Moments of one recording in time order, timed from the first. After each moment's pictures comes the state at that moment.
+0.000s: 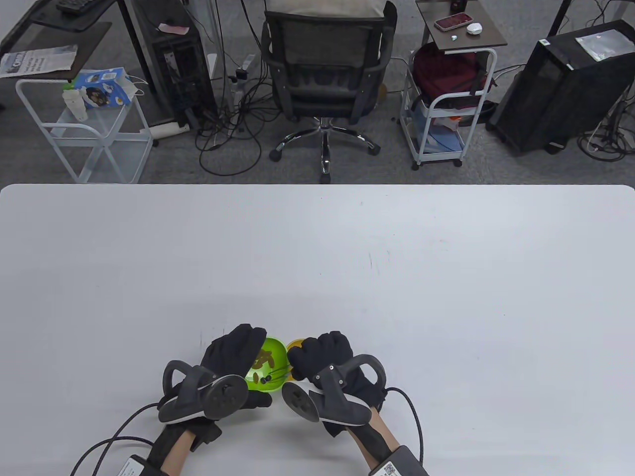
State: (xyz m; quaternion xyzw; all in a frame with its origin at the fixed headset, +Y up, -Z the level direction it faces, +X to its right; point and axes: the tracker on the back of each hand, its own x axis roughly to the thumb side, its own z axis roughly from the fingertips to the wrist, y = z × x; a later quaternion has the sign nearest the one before) left_hand -0.205 -0.701 -0.252 0.02 -0.29 0.01 0.96; right_hand -0.020 -0.689 -0.243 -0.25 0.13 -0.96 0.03
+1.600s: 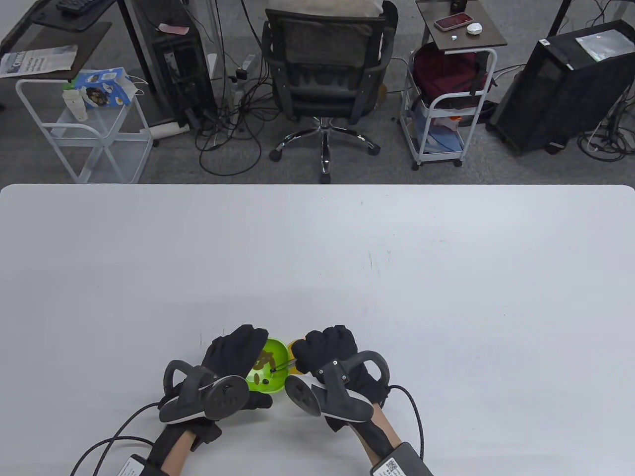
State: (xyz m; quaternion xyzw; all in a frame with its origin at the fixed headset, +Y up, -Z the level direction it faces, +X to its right) left_hand -0.204 -0.701 -0.253 0.02 -0.29 0.01 0.96; right_hand -0.007 -0.671 -0.248 -0.22 0.14 -0.97 0.01
